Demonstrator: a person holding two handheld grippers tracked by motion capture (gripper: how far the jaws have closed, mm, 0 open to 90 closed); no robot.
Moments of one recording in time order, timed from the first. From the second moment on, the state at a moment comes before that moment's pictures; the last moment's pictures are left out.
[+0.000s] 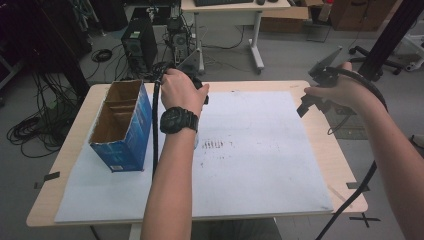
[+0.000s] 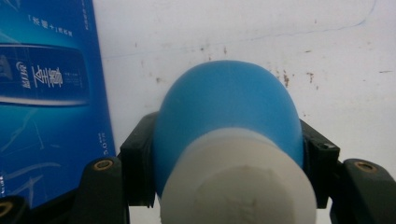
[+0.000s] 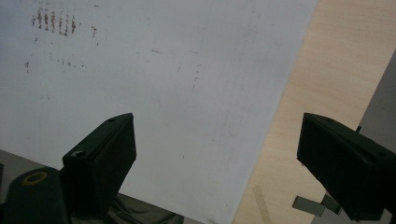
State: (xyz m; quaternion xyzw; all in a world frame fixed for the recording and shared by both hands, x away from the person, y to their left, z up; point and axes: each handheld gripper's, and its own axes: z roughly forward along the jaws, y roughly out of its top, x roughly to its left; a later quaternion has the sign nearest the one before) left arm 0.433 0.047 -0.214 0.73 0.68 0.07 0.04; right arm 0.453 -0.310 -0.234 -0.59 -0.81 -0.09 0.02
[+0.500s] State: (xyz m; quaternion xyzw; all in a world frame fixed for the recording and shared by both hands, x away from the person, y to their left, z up) left arm 0.432 0.044 -0.172 0.73 0.67 0.09 0.05; right arm 0.453 -0.311 -0.229 -0.59 -0.80 -0.09 0.02
